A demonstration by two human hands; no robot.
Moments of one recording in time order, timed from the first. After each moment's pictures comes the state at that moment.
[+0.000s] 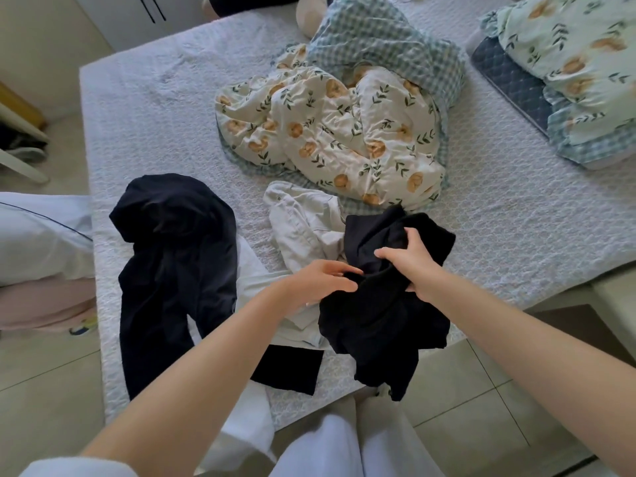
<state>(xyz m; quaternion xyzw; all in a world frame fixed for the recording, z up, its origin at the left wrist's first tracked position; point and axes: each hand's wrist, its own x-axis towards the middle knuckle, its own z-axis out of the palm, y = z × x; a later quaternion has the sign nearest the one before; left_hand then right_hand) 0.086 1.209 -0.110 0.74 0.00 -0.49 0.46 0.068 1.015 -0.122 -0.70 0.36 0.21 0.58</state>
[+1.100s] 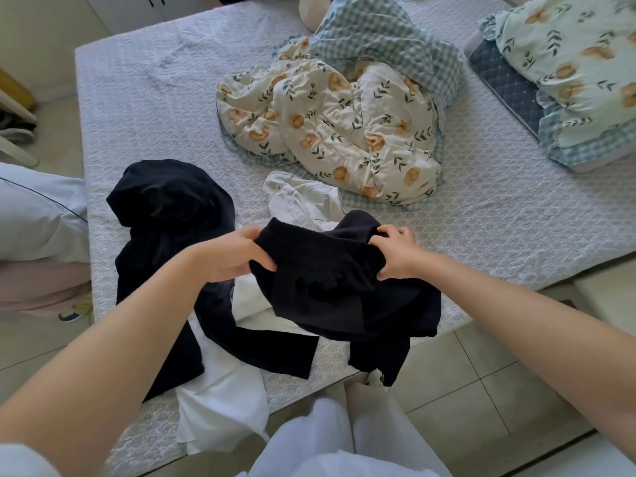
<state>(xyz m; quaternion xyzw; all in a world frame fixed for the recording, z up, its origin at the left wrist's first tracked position) 0.108 1.316 -0.063 0.66 0.03 -0.50 0.56 0.074 1.013 -0.139 -0.94 -0.01 0.33 0.11</state>
